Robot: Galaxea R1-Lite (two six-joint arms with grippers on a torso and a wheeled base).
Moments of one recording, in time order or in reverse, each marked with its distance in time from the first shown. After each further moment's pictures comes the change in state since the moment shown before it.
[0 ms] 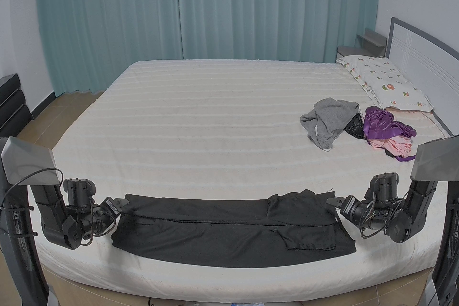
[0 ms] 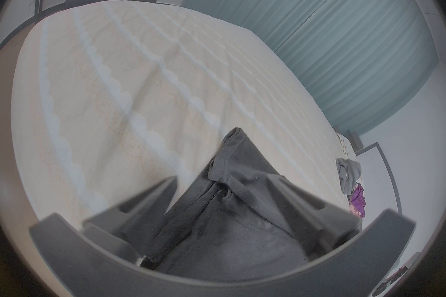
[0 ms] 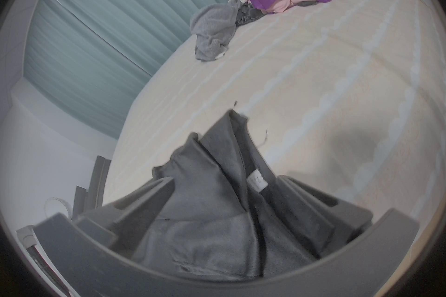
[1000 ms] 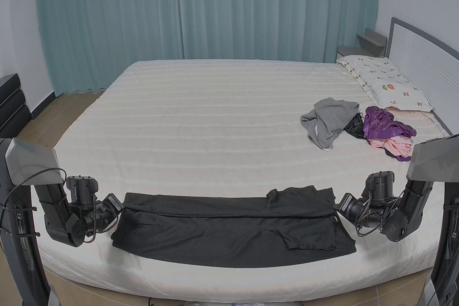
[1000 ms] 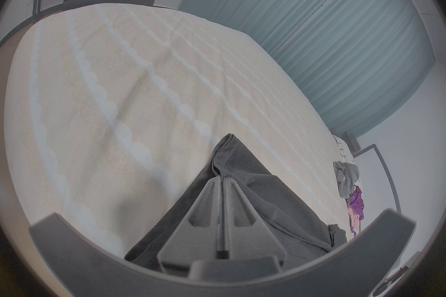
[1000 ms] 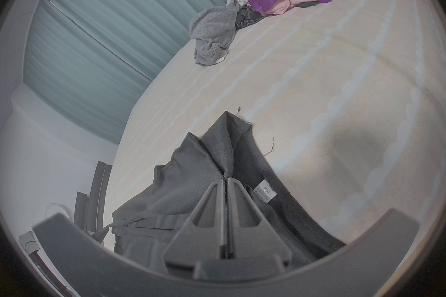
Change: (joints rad) left arm -0.007 0.024 -0.050 -0.007 0.003 -0.002; right arm 0.018 0.020 -0.044 0.008 -0.030 0.032
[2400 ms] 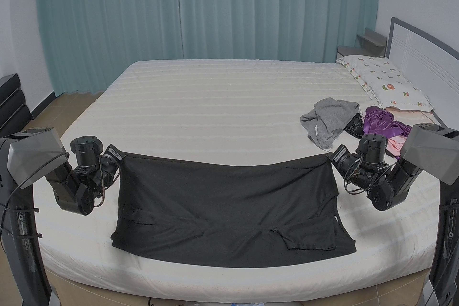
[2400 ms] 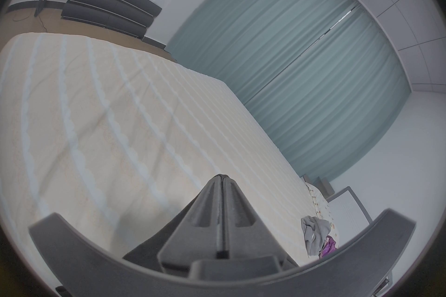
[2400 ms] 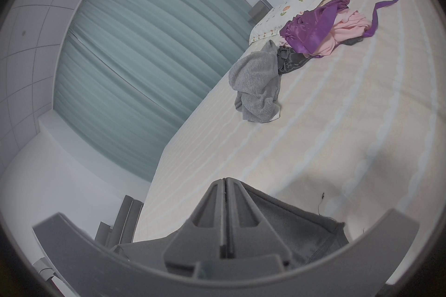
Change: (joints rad) left arm -0.030 0.001 -0.374 0.014 0.134 -0.117; right arm 0.000 0.041 -0.403 0.018 -0.056 0.095
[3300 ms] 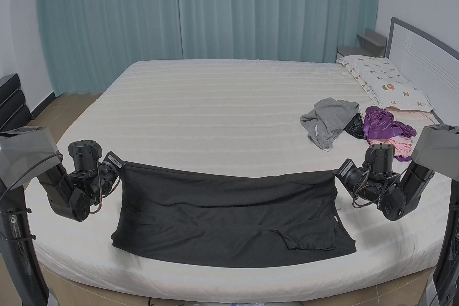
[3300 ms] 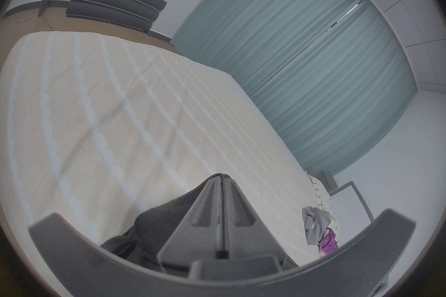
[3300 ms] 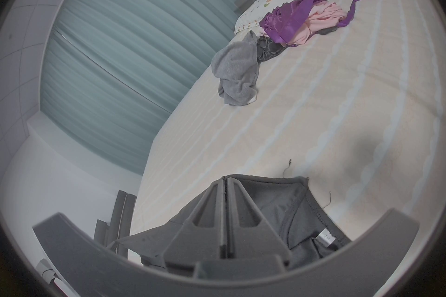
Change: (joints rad) left arm -0.027 -0.091 0.121 0.057 0.007 -0.017; right arm 0.011 -0.102 0.189 0.049 0.003 0.026
